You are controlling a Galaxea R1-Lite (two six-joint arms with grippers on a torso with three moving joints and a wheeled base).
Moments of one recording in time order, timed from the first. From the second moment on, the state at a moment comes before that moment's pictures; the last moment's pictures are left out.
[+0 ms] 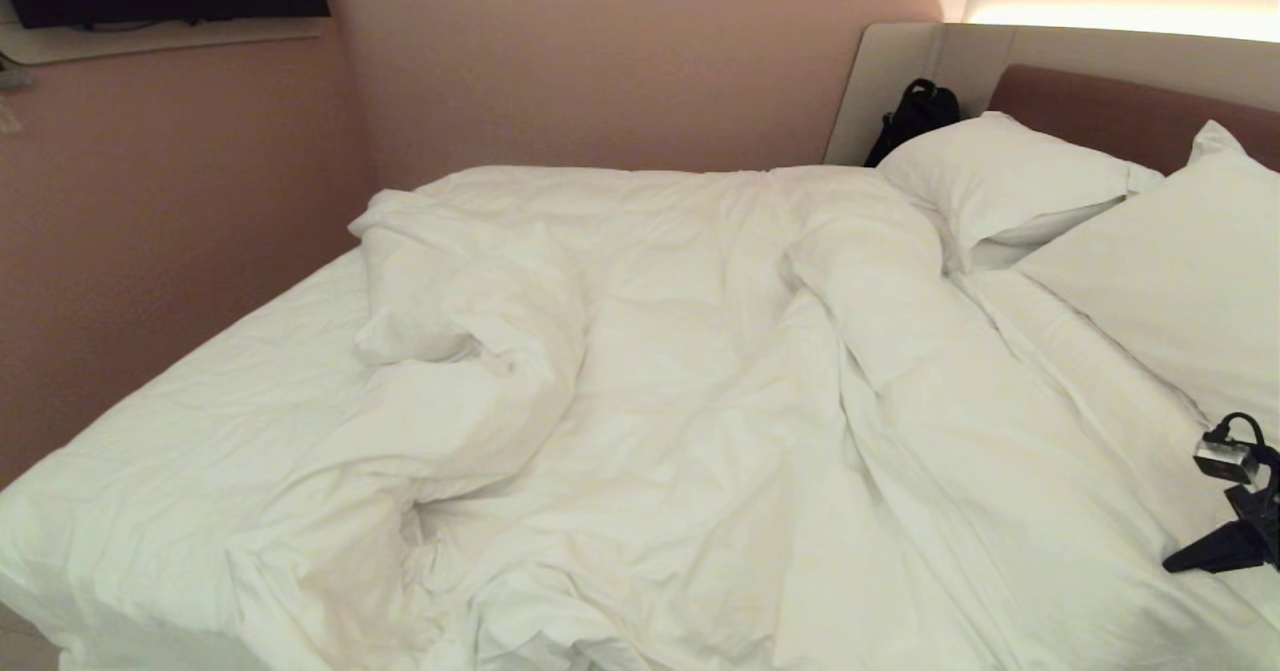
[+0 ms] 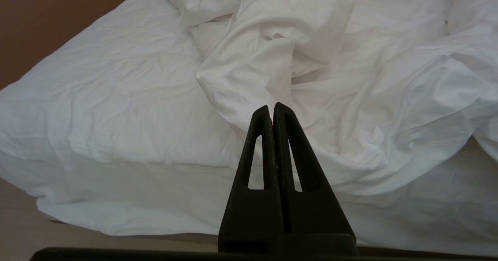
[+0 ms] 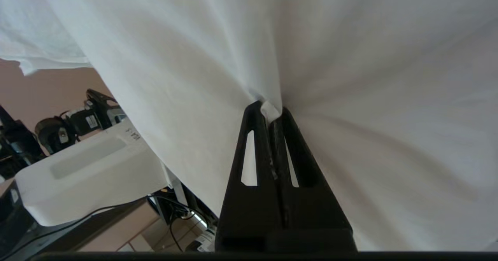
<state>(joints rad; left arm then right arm) 0.00 0.00 0.00 0.00 -0.01 0.03 -0.73 2.48 -1.92 1.40 0.67 -0.75</state>
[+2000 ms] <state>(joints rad) 0.00 0.00 0.00 0.00 -0.01 0.03 -0.85 2.39 -1.92 1.43 0.67 -0.74</state>
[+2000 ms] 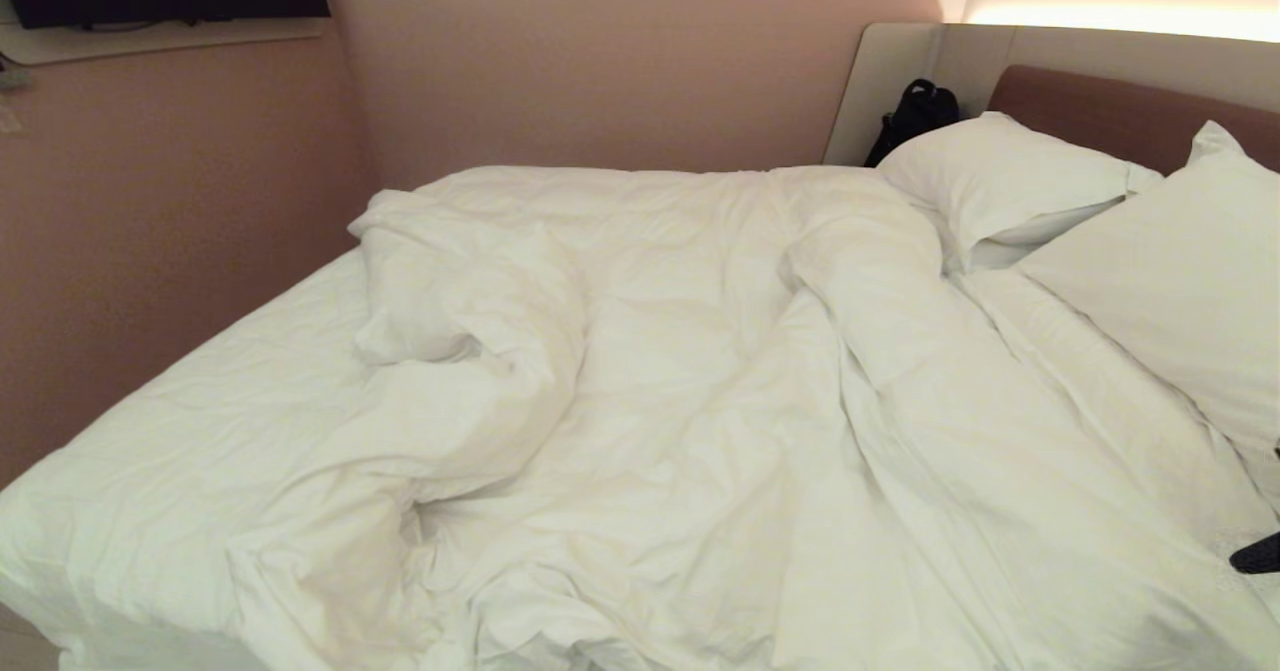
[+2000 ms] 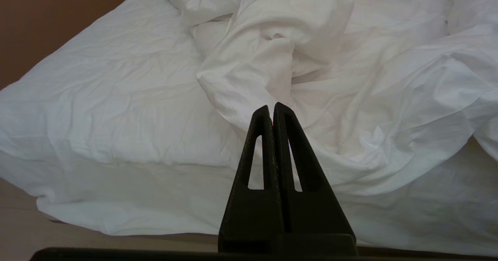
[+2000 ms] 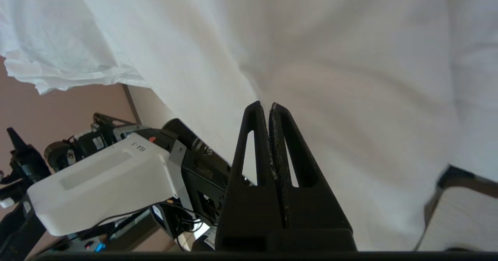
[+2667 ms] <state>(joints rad) 0.00 0.00 0.00 0.00 -0.01 0.03 -1.05 2.29 -1.79 1.43 0.64 -0.76</state>
